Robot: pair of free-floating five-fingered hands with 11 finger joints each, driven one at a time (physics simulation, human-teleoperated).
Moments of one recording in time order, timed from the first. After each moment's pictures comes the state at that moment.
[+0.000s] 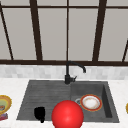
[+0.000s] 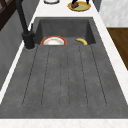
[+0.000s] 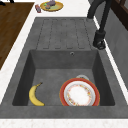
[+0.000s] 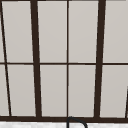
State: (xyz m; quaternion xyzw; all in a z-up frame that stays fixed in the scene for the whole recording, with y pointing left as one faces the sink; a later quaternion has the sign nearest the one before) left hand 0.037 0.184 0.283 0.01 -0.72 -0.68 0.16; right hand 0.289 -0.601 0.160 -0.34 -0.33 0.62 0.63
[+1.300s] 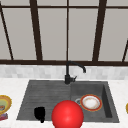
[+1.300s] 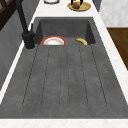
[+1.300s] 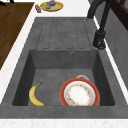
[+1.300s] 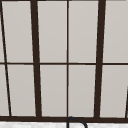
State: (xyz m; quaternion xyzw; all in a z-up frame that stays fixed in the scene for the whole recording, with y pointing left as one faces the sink) left hand 0.037 0.184 0.283 0.01 -0.72 -0.68 0.16; right hand 0.334 -0.631 0.153 -0.36 -0.41 0.56 0.62
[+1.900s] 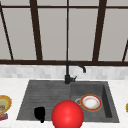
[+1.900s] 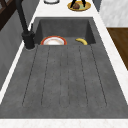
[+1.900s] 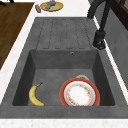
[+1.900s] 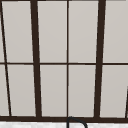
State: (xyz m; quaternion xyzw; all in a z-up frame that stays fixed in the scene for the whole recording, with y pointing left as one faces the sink) left hand 0.037 0.184 0.283 0.01 -0.72 -0.68 0.16; right hand 0.317 -0.642 0.125 -0.32 -0.34 0.61 0.64
